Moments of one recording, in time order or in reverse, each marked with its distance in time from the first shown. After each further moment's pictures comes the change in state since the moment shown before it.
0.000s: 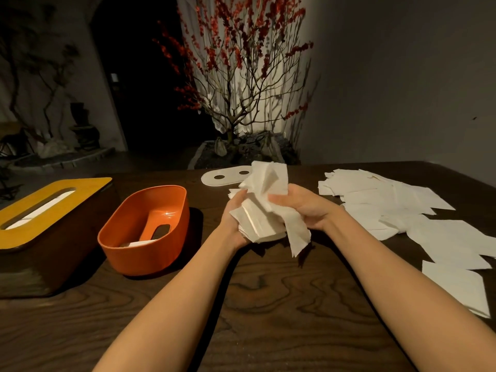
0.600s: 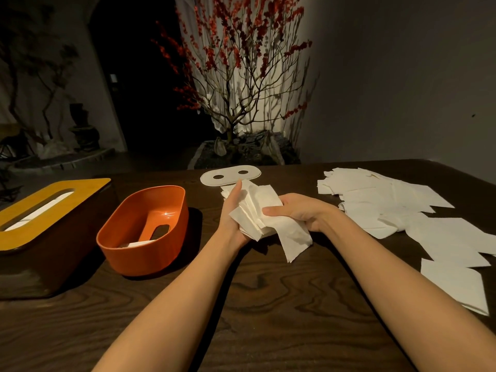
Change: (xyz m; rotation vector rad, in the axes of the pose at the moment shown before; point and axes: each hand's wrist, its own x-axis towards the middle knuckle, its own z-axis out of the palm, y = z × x) left_hand -0.004 -0.004 0.004 -0.017 -0.001 0.083; right_hand 0.013 0.009 -0.004 -0.323 0.126 0.270
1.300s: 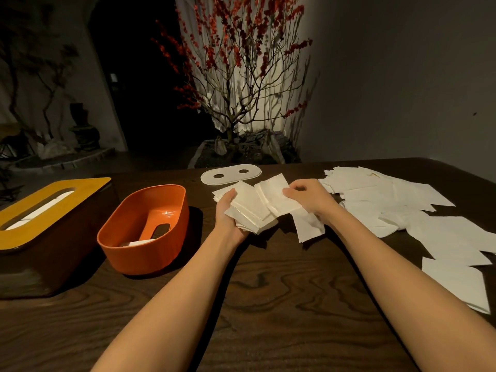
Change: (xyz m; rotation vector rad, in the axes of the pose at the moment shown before) left_hand 0.000 0.005 -0.002 -0.124 0.105 0.027; right_hand 0.003 0.009 -0.014 -0.180 0.484 -0.258
